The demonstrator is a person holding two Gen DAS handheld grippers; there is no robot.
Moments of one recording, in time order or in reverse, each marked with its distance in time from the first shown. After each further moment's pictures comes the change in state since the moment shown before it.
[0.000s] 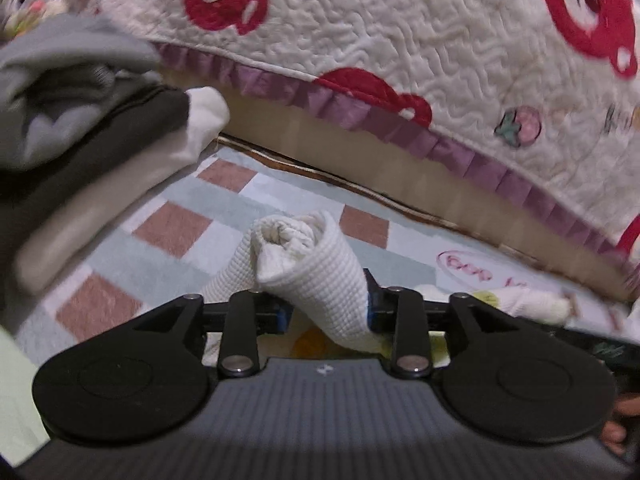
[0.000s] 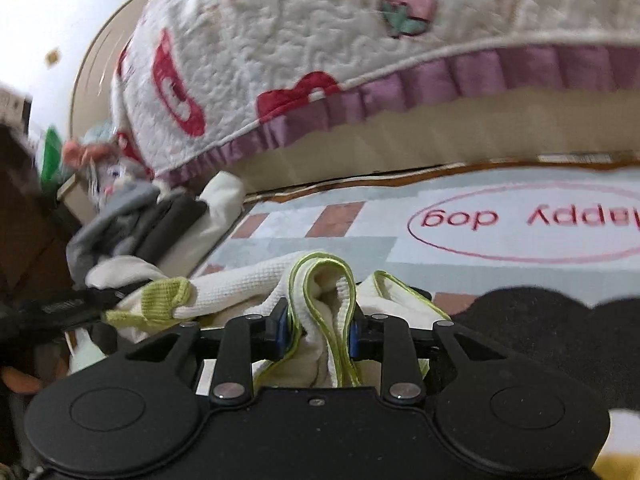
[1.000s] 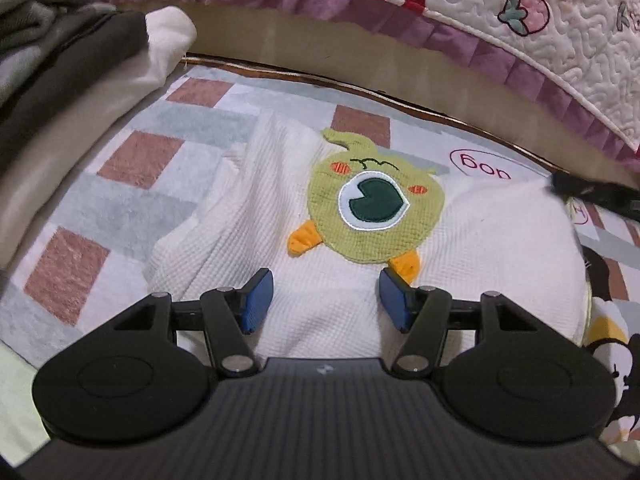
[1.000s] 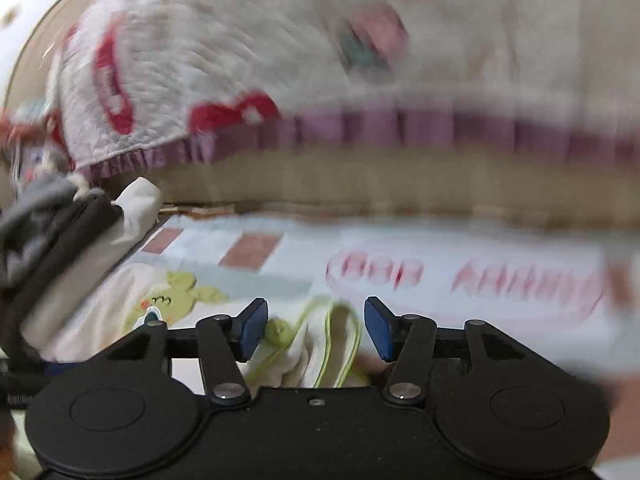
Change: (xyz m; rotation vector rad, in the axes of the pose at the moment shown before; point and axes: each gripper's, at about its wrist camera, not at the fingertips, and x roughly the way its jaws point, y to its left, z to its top) left arm 0.056 -0.020 -0.030 0.150 0.262 0.043; right arm 0.006 0.051 0.028 -0.319 -0.087 -0.348
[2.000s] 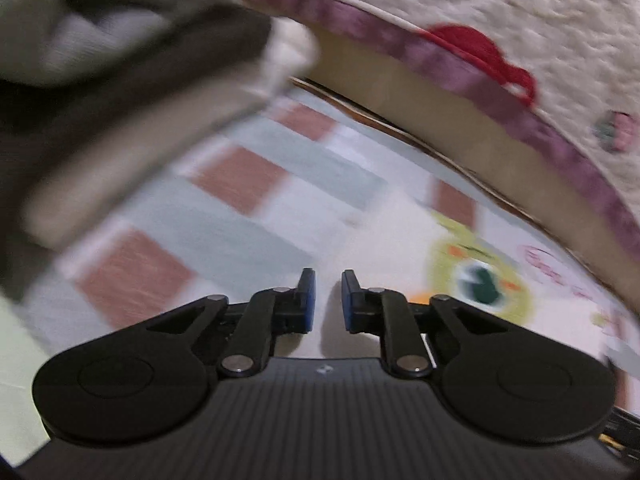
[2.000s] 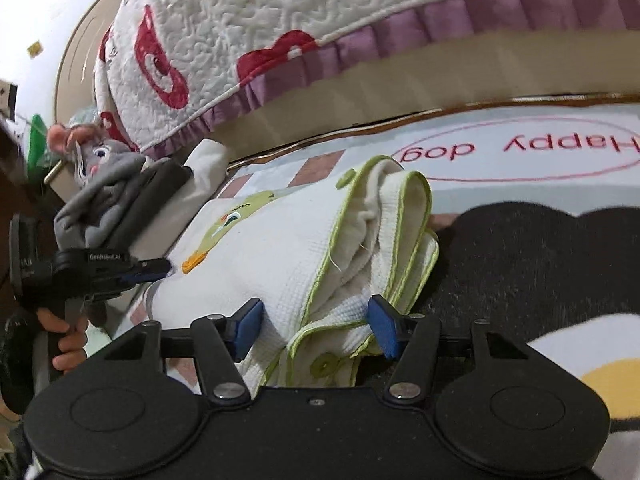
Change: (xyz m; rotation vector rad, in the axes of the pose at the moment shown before) left arm -0.009 0.070 0.016 -0.278 -0.126 0.201; right arm -0.004 -0.032 -0.083 0.341 0.158 0.314
